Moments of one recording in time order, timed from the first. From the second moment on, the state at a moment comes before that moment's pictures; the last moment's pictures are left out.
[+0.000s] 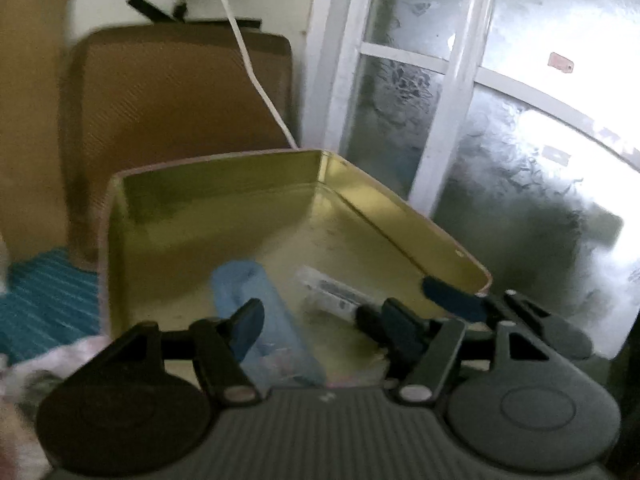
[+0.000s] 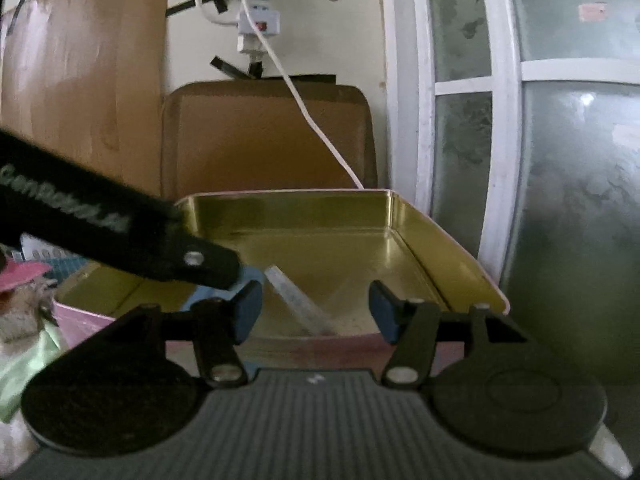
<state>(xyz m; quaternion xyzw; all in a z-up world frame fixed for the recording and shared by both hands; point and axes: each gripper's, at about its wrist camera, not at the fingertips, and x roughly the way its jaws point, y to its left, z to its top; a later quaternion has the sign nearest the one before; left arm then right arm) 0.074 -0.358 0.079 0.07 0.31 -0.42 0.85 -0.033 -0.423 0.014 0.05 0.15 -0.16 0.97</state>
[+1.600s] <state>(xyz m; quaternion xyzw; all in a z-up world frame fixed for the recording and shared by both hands) 0.010 0.075 0.017 -0.01 0.32 -0.07 0.94 -0.025 -0.158 0.006 0.05 0.22 0.07 0.97</state>
